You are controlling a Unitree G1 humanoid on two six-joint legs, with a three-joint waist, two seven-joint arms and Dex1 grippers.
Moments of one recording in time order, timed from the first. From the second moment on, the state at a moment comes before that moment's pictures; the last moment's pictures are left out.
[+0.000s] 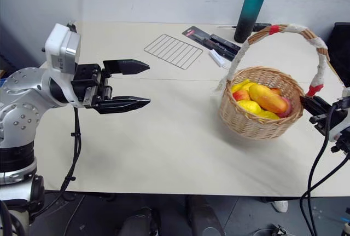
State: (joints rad) left arm -0.73 0.74 0.13 -0.28 -0.83 0.76 -1.00; right arm -0.14 -0.76 -0.68 -0.08 0.57 0.56 0.68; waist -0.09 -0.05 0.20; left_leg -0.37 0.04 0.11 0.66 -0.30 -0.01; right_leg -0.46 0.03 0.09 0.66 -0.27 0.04
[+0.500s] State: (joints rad) left arm -0.74 0.77 0.13 -0.22 -0.83 0.76 -1.06; right arm 0.02 -1.05 -0.82 0.12 0.59 0.54 0.99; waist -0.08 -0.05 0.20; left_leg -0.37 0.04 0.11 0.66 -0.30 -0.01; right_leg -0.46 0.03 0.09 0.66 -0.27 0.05
